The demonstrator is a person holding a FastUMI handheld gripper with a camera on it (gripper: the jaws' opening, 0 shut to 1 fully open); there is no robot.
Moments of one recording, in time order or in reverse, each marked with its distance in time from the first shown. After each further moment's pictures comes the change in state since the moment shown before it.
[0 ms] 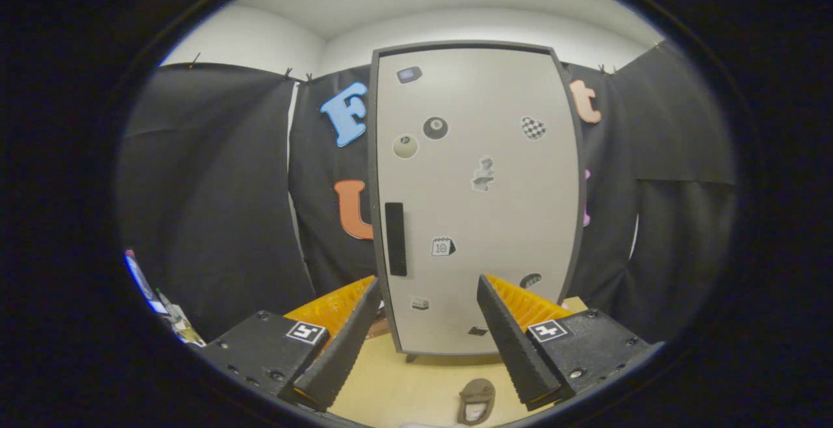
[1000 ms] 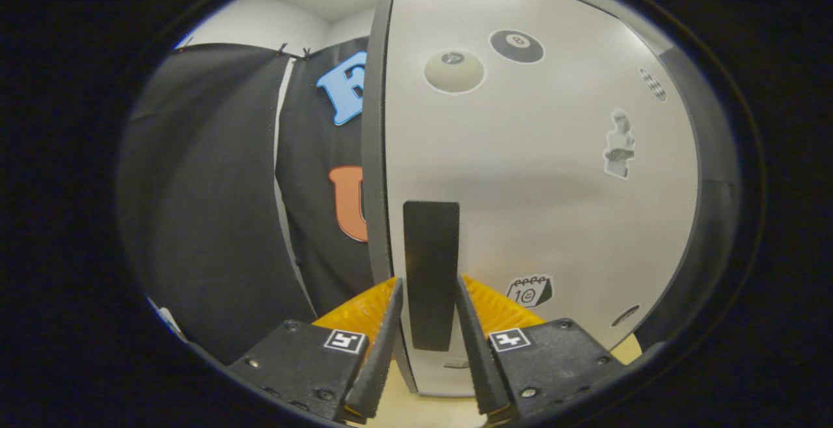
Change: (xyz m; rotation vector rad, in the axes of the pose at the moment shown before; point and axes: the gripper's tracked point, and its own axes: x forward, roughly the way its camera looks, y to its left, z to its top) arm 0.184 0.032 -0.015 -0.002 0.063 -0.012
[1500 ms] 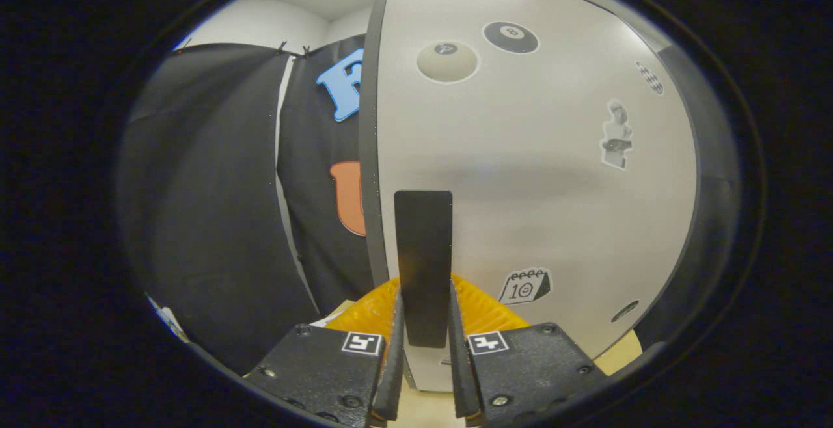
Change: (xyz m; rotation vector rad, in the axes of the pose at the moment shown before) arm -0.011 -0.003 -0.005 -0.013 0.013 0.055
